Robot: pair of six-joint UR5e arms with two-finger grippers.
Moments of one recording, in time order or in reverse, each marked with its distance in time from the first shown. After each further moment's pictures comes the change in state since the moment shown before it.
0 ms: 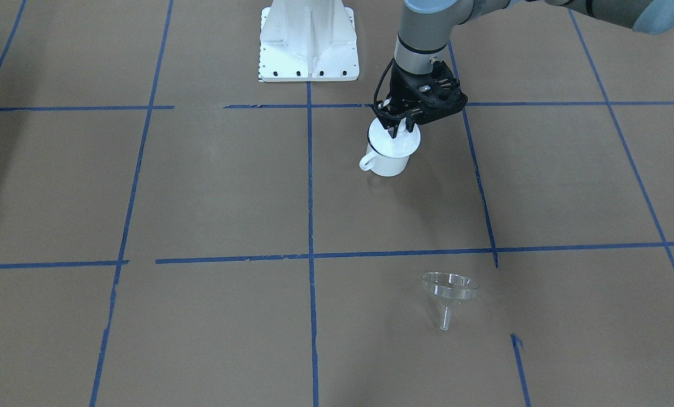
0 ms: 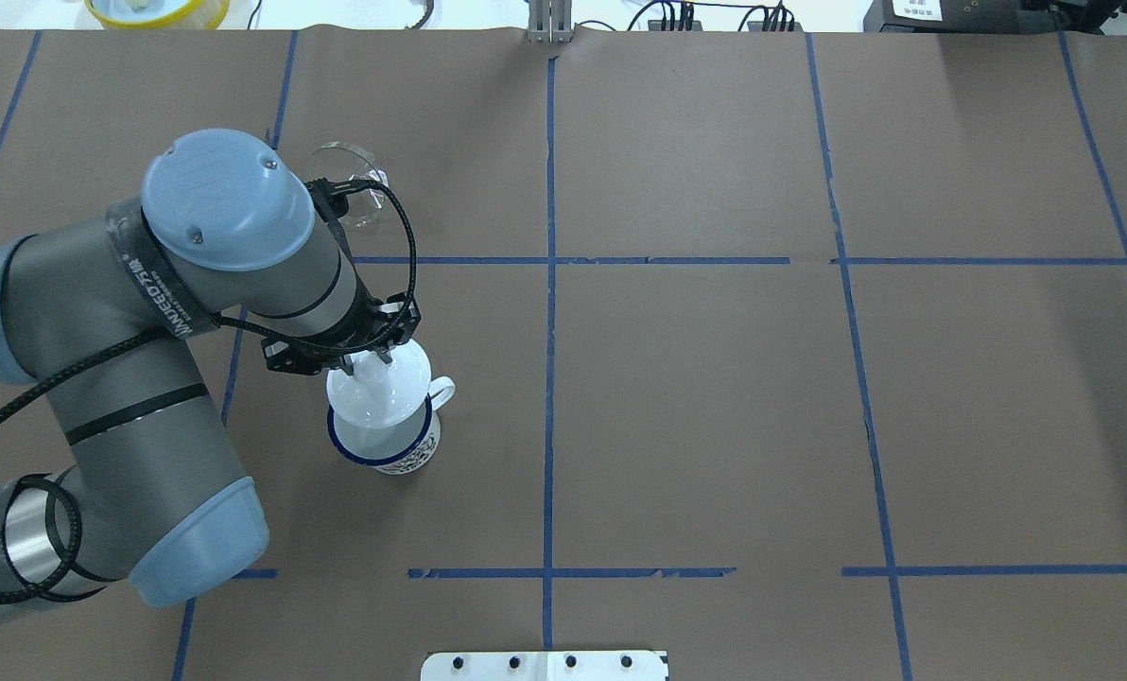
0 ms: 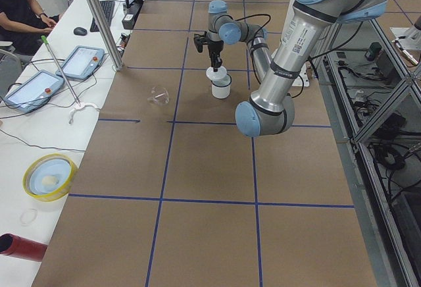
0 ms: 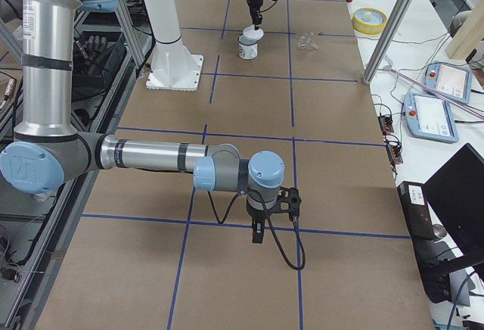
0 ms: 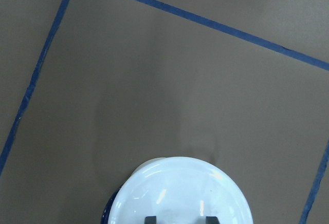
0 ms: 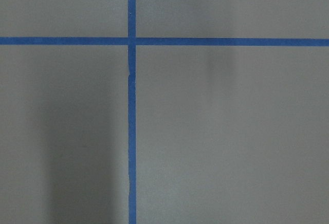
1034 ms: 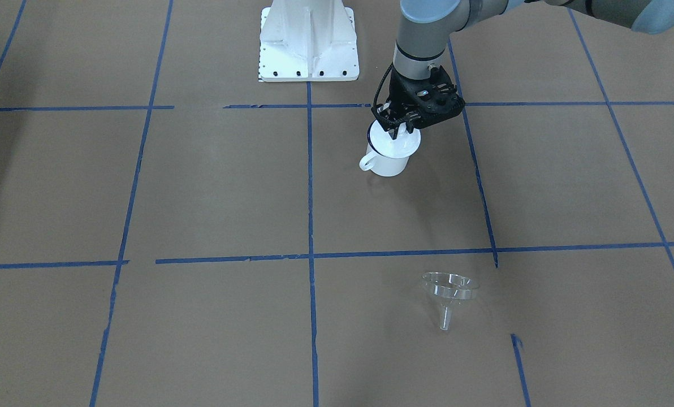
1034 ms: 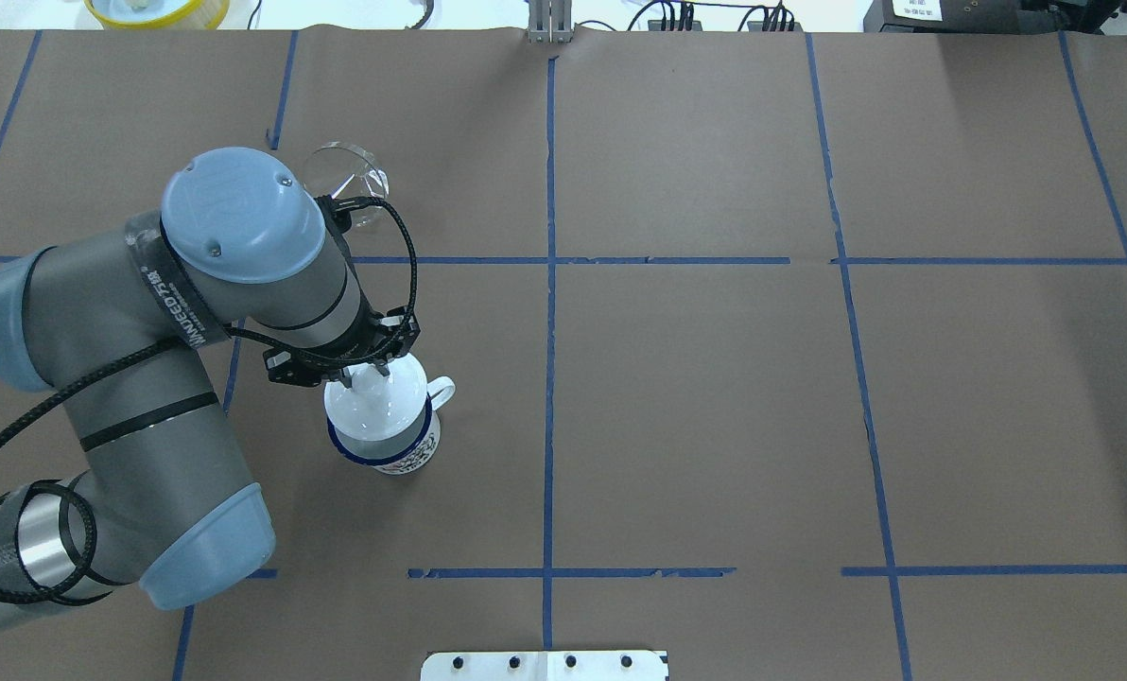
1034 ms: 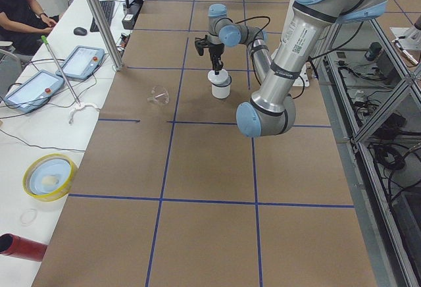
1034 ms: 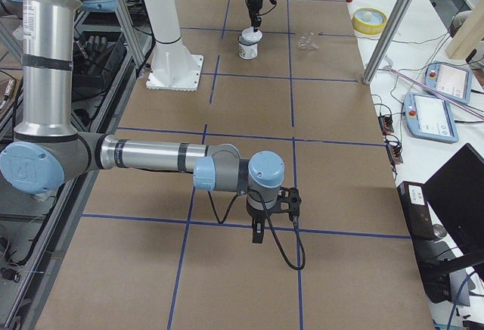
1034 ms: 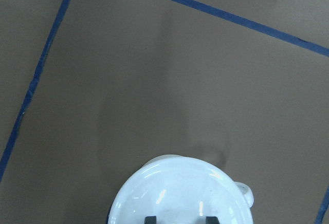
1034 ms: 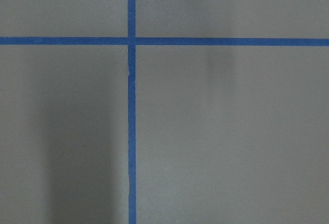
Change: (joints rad) left arm 0.019 0.006 0.018 0.000 -0.006 0.000; right arm 0.000 0.000 0.000 0.000 0.000 0.000
